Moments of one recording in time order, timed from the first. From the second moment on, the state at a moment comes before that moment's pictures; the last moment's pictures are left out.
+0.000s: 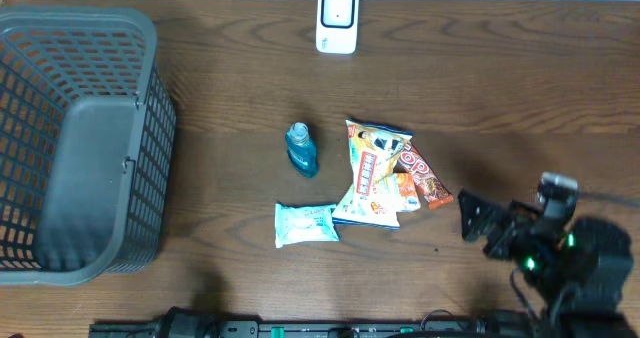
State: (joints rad) left arm -0.21 0.20 1.29 -0.47 -0.13 -0.30; right arm -0.07 0.56 0.82 -0.92 -0.29 0.37
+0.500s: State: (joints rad) left arm -0.18 0.07 1.20 -0.44 -0.13 -0.36; right arm 0.50 0.99 0.87 -0.90 0.19 0.38
